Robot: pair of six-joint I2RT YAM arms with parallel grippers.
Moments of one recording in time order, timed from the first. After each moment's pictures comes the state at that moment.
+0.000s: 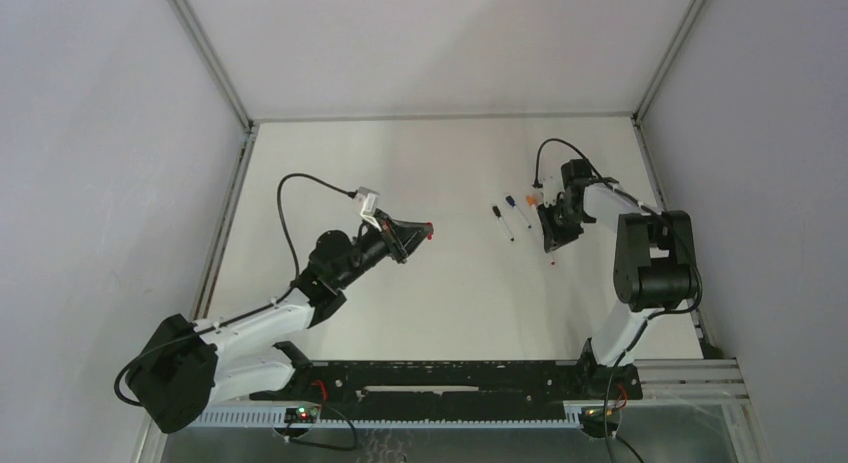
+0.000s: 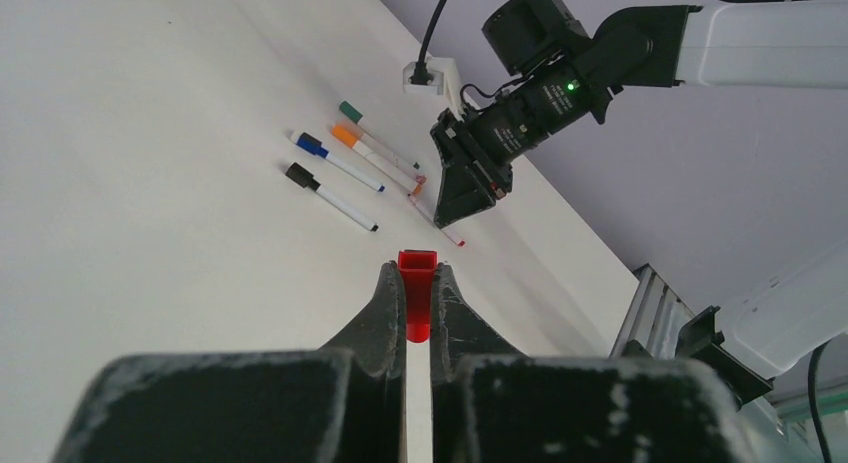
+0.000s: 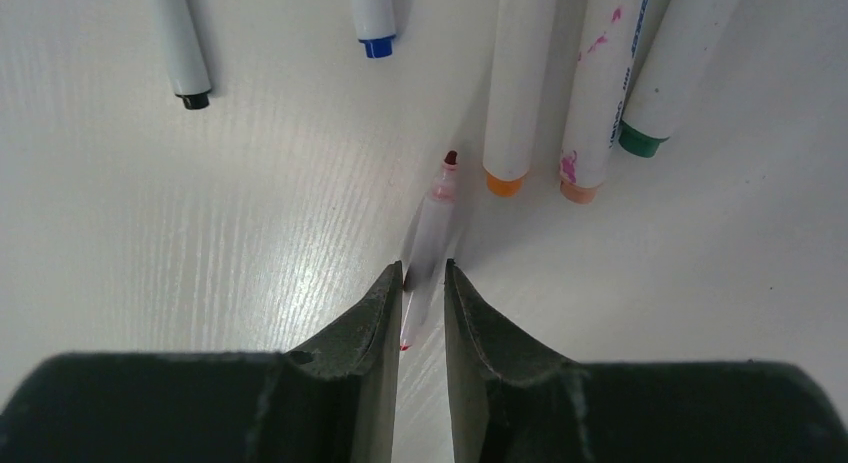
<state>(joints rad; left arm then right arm) -0.72 1.10 0.44 0.69 0.14 -0.56 0.05 1.75 1.09 -0.65 -0.24 -0.28</state>
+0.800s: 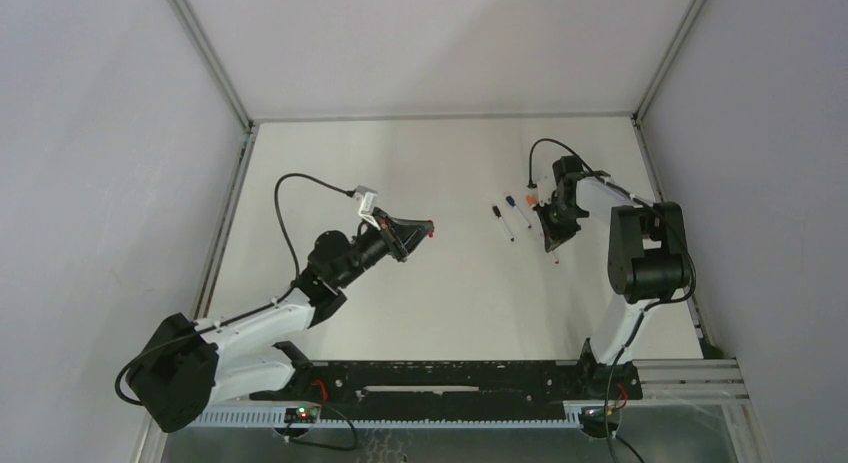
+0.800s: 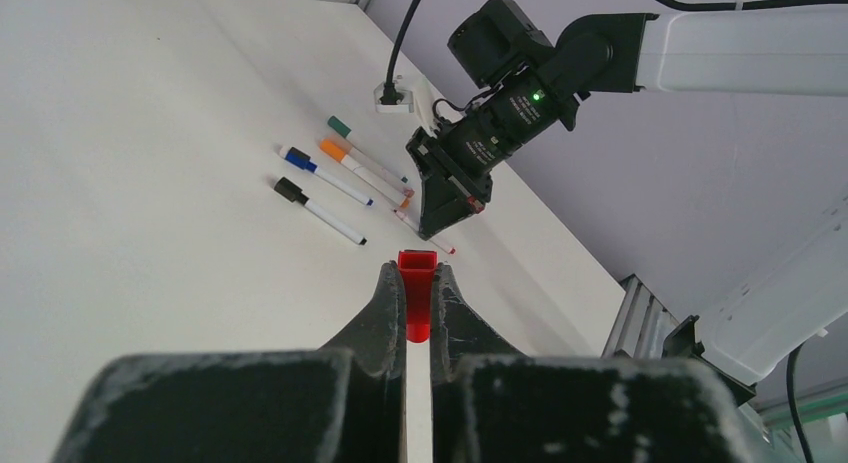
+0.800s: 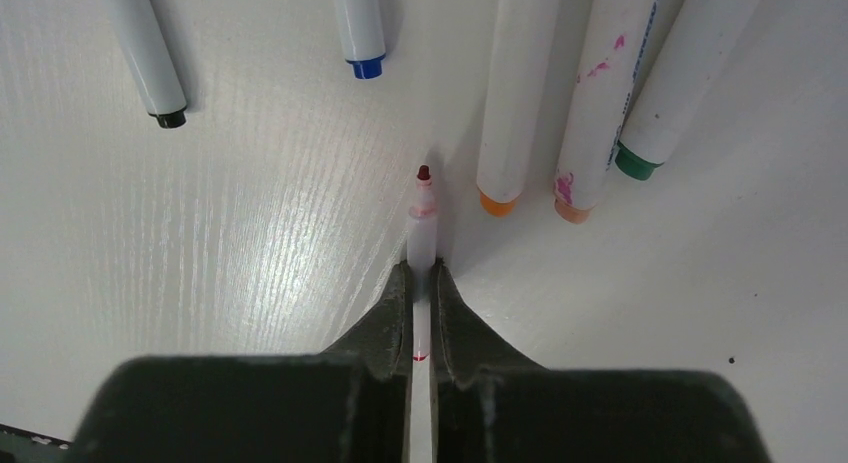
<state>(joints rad) -0.72 1.10 0.44 0.74 0.14 -0.58 0.08 1.82 1.16 -0.71 -0.17 -0.28</state>
